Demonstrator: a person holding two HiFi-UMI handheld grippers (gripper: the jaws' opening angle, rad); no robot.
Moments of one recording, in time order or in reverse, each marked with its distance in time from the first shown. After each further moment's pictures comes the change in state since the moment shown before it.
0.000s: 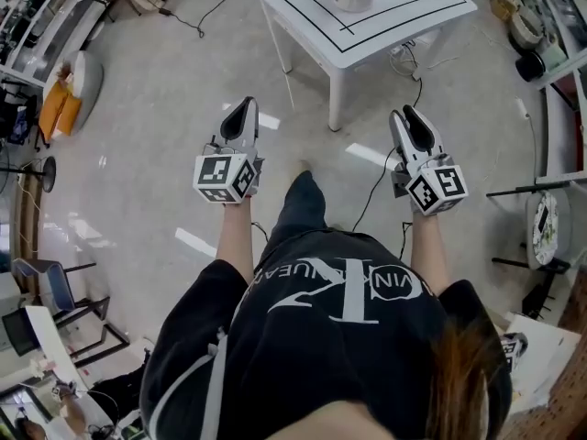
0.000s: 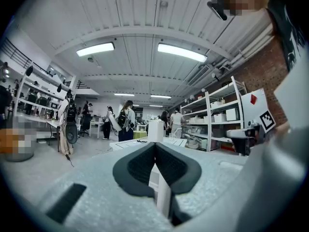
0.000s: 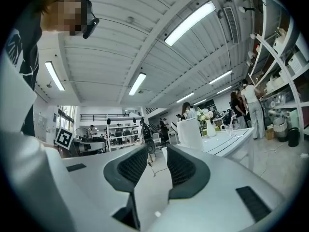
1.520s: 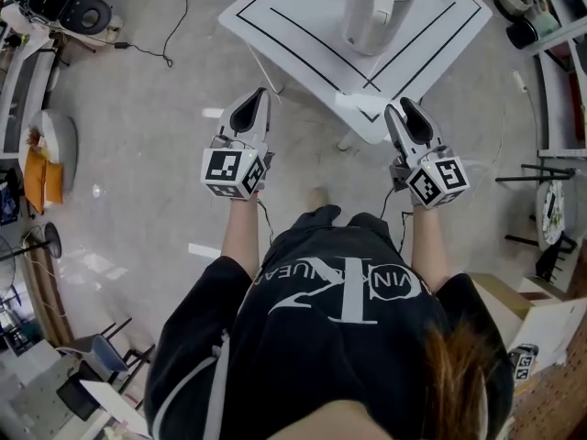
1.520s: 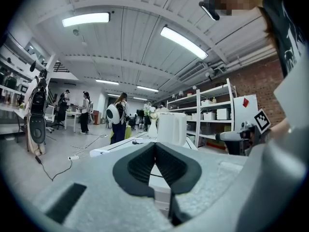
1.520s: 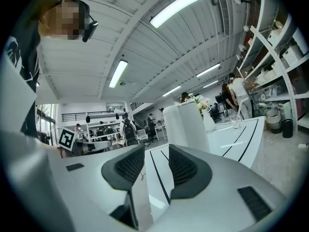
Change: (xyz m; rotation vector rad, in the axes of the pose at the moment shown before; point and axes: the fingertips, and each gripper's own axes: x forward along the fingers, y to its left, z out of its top) left arm 0.279 0.150 -0.008 -0.026 0.081 -0.270; right arm 0.260 -0.094 -0.020 0.077 0.058 -0.184
